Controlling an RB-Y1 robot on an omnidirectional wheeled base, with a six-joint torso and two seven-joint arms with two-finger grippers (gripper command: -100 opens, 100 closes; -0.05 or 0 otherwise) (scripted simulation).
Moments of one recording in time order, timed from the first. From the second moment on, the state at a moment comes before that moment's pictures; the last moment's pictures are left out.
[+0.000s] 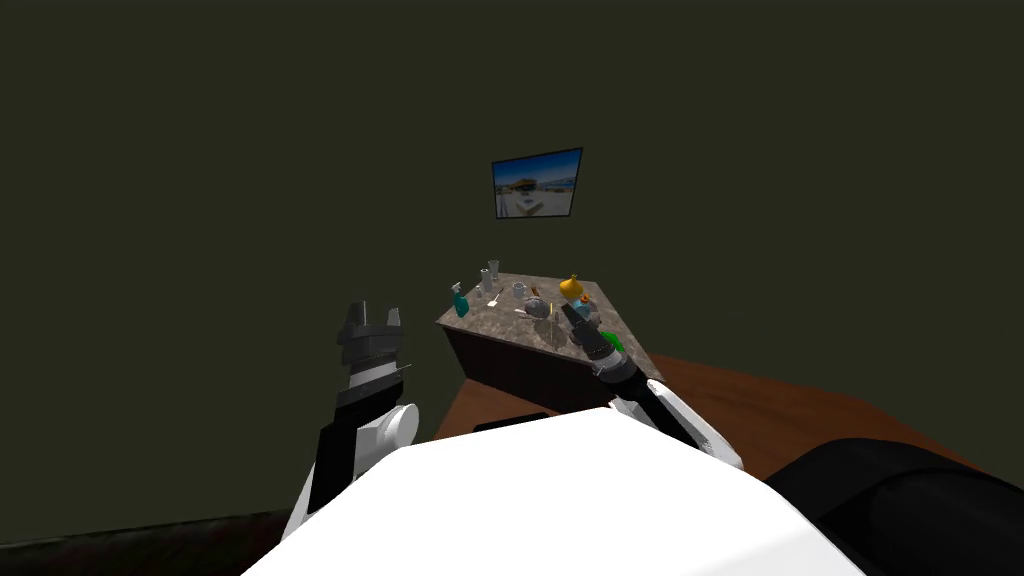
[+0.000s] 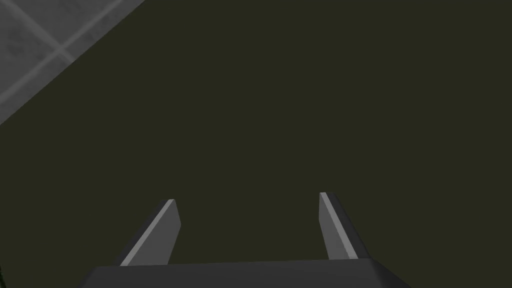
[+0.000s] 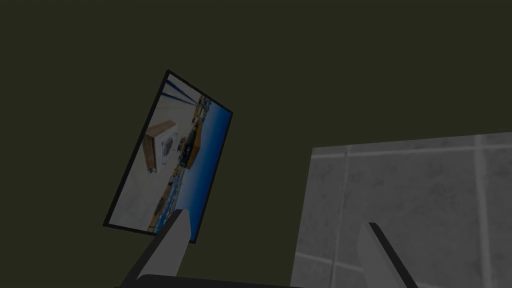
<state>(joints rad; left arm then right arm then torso) 0.47 -0.04 0.07 -2.32 0.12 -0.36 0.05 0.57 -0.48 0.09 -2.32 0.12 -0.50 0.15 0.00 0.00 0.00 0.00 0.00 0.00</state>
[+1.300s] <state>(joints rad) 0.47 -0.04 0.07 -2.32 0.12 -0.36 0.05 0.67 -0.87 0.14 -2.26 0.25 -0.48 0.18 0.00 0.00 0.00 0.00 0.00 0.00</state>
